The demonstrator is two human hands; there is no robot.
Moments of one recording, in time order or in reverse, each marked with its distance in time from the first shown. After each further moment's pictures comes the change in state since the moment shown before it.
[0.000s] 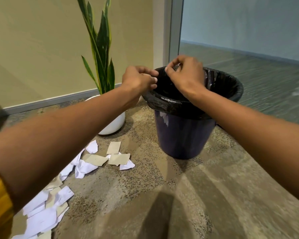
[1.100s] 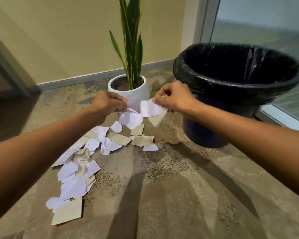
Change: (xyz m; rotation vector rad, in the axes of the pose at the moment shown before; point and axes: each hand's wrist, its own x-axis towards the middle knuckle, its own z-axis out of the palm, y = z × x) left_hand -0.037 -0.112 -0.144 0.208 0.083 -0.325; right_hand -0.073 -0.014 0.098 0.185 -0.619 0.001
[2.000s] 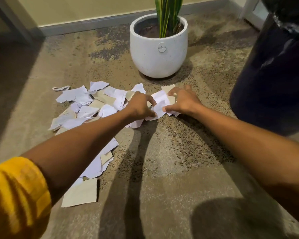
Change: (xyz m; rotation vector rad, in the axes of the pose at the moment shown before) left_hand 0.069 -0.155 0.039 0.714 -0.196 0.042; right_hand 0.063 0.099 0.171 -0.336 -0.325 0.226
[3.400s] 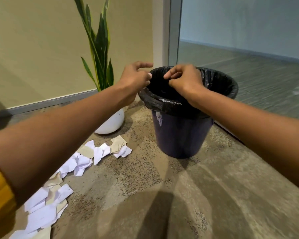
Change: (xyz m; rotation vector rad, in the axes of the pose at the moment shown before) left_hand -0.082 0.294 -0.124 -0.909 0.198 0.358; right_hand -0.170 0.034 -0.271 0.407 0.766 -0.063
